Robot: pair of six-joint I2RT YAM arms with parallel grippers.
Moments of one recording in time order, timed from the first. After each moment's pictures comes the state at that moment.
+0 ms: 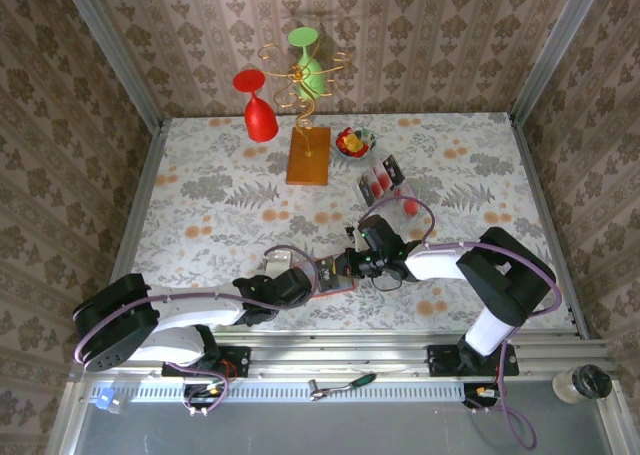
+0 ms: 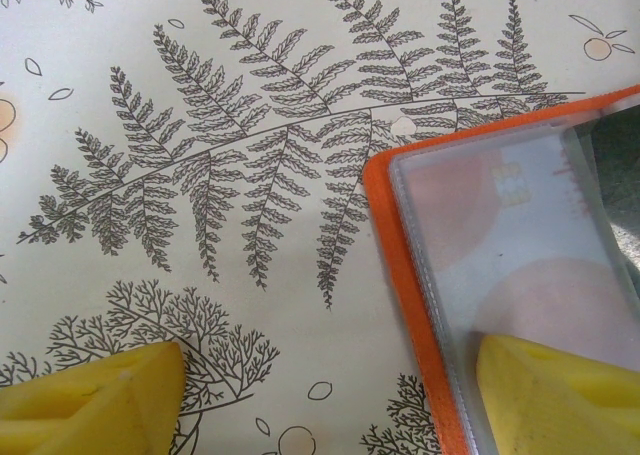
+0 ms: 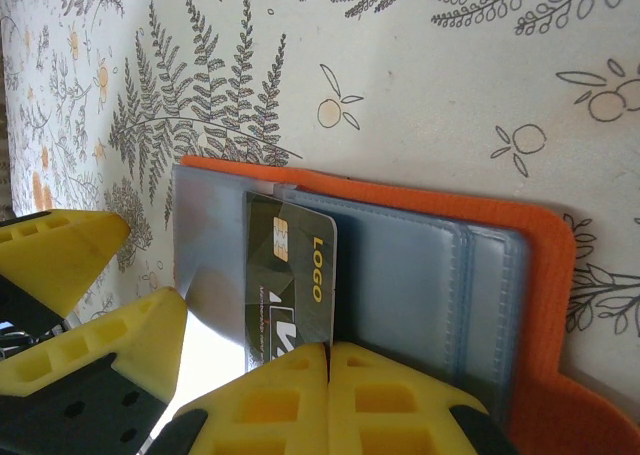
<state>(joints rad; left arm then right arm) -1.14 1.27 0.42 -0.24 -0.49 -0.89 0.68 1.65 0.64 0.18 -0.42 0.76</state>
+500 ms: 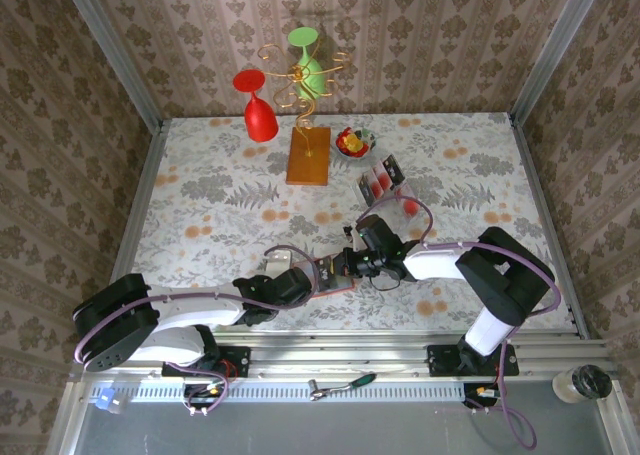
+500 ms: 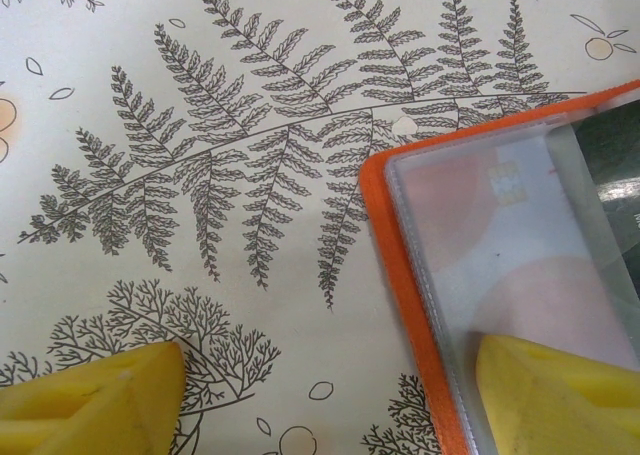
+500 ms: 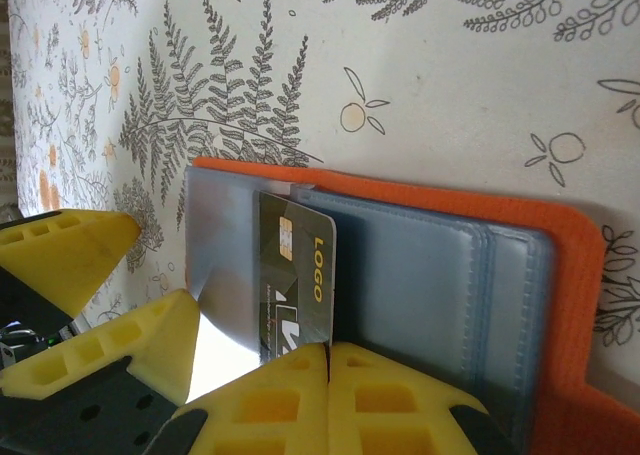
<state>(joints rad) -1.14 1.27 0.42 -0.24 -0.49 -0.89 0.70 1.66 0.66 0.18 -0.42 0.77</state>
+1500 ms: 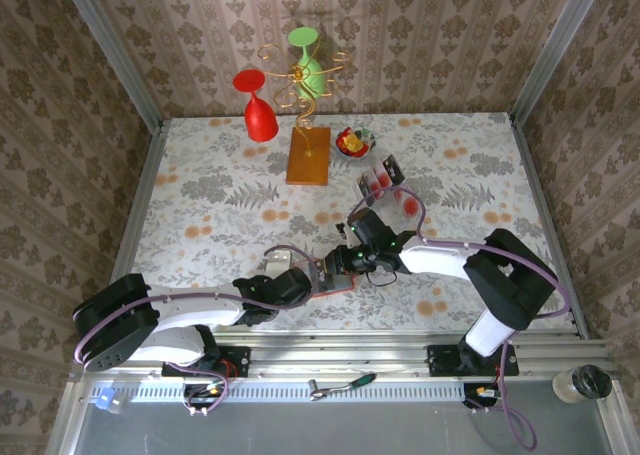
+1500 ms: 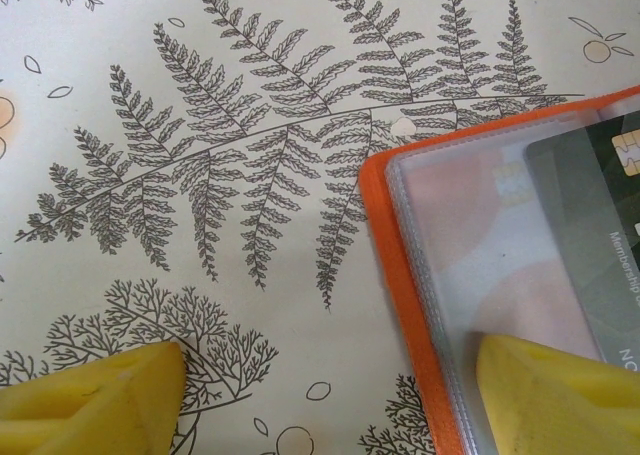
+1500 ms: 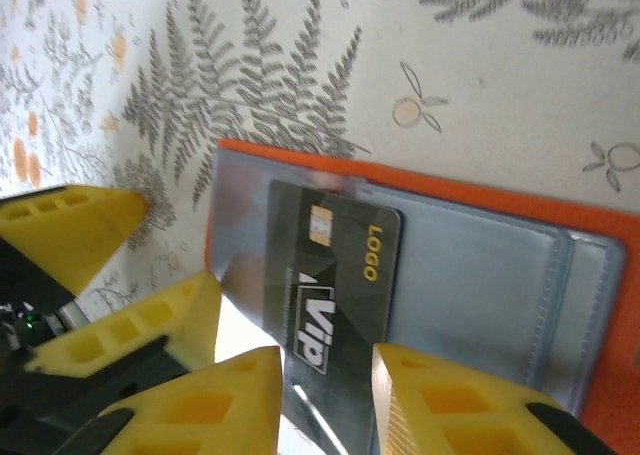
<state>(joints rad) -1.14 1.27 0.42 -0.24 -0.49 -0.89 0.72 1.62 0.79 -0.07 -0.39 0.67</state>
